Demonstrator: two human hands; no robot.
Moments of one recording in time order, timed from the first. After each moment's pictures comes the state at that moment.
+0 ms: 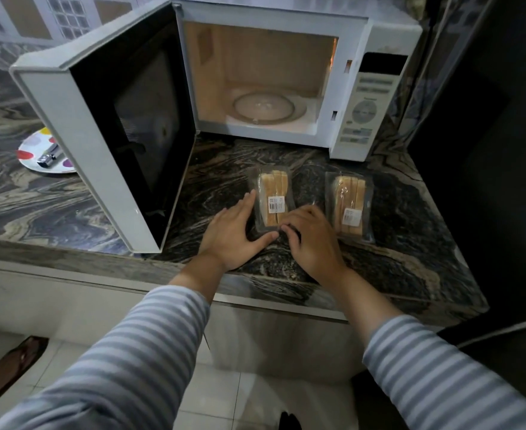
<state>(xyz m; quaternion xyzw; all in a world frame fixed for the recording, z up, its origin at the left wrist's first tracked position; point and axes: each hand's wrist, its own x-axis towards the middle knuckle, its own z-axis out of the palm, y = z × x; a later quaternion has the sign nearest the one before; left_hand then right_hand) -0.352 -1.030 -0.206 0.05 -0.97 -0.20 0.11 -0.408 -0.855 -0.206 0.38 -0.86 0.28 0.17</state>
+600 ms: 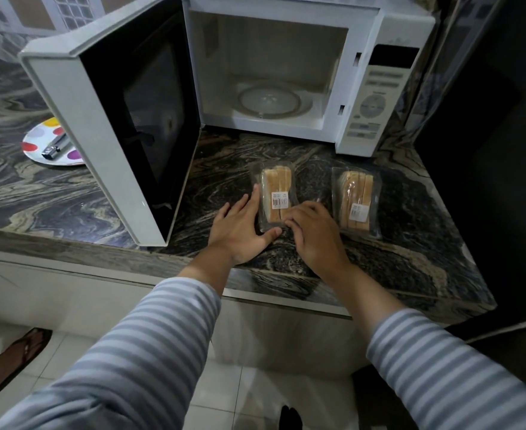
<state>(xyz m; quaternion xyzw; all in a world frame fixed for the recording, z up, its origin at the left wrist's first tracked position) -0.351 -1.023 -0.198 0.08 -0.98 -0.17 0.03 -0.403 -0.859 -0.205 0.39 -0.86 0.28 0.18</state>
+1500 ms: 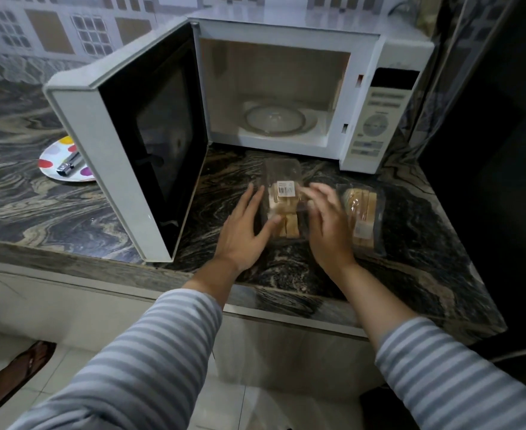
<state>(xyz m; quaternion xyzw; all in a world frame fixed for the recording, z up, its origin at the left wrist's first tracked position) -0.362 -1.028 -0.193 0.09 -0.91 -0.36 0.17 -0.422 -0.870 -0.177 0.31 -0.79 0.48 0.21</state>
